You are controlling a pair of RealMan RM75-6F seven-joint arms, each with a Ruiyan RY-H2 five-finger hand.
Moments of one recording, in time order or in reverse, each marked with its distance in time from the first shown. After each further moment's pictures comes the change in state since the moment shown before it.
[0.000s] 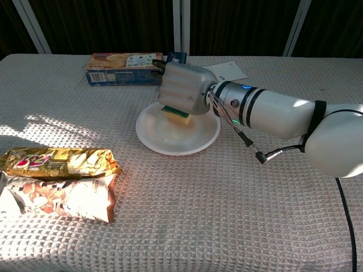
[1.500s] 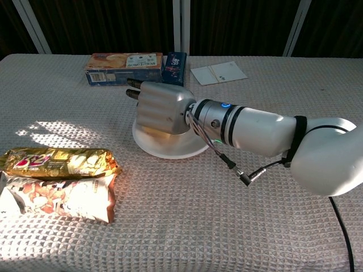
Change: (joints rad) left arm 0.014 0.002 0.003 0.013 0.005 0.014 -0.023; right arm 0.029 -0.059 -0.042 -0.008 -0.052 0.004 0.017
